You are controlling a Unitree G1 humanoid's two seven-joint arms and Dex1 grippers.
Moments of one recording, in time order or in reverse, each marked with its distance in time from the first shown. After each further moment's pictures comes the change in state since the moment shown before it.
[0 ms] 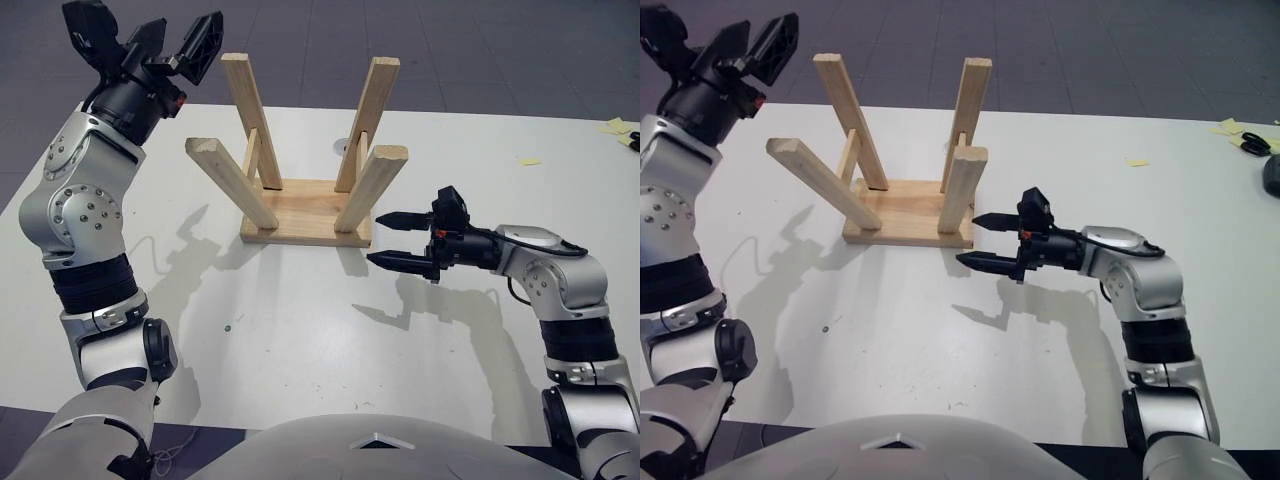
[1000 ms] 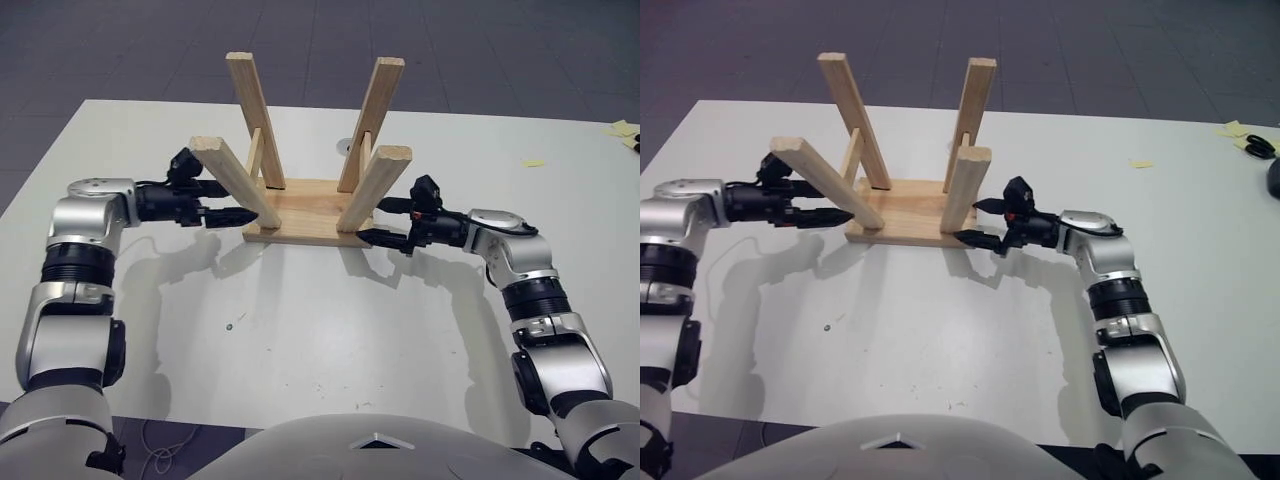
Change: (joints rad) left arm -0.119 0.188 -0.447 0.771 0.425 -0.166 -1.001; right arm -0.280 0.108 0.146 0.613 -0.245 -0.347 0.068
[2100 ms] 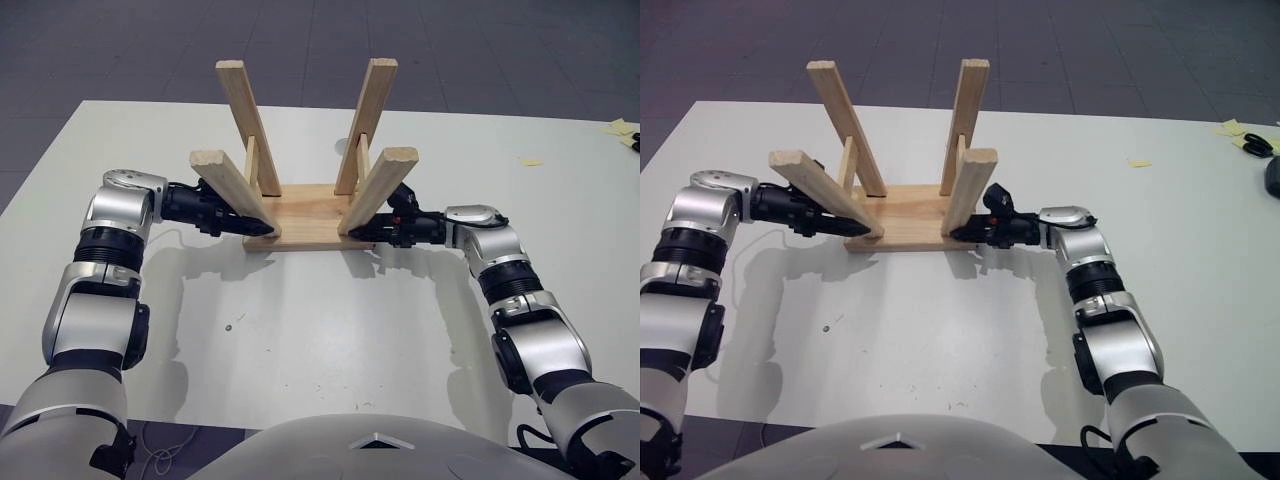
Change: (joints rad) left arm -0.053 -0.033 -0.076 0.086 0.121 -0.036 -0.219; right arm -0.096 0.063 0.035 0.194 -0.139 -0.086 0.065
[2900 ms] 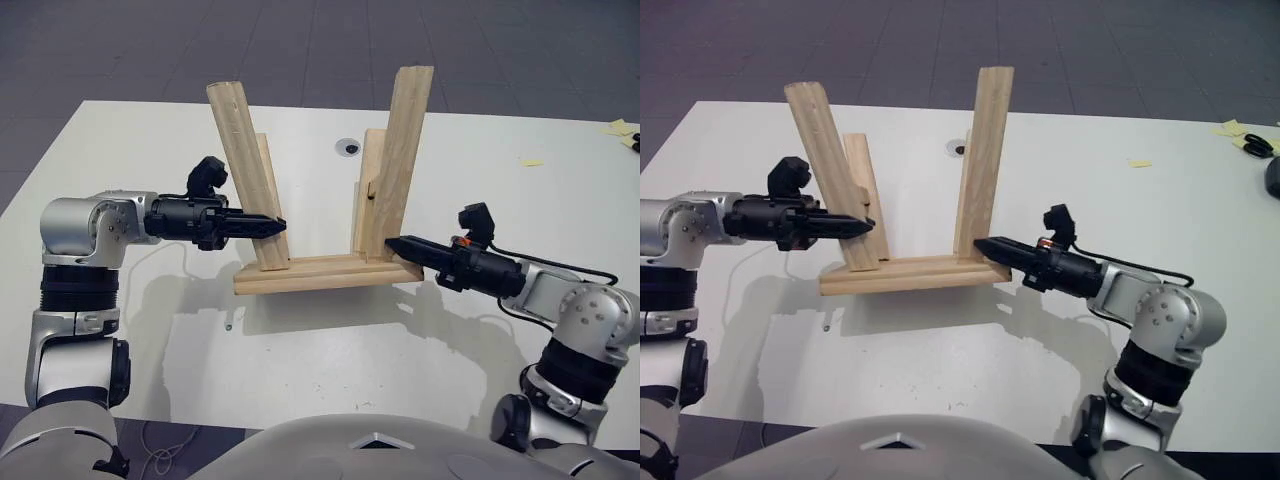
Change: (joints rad) left arm 0.225 0.040 0.215 -0.616 -0.439 0.761 0.142; right arm 0.395 0.219 -0.810 -1.098 0.640 1.298 -0.469
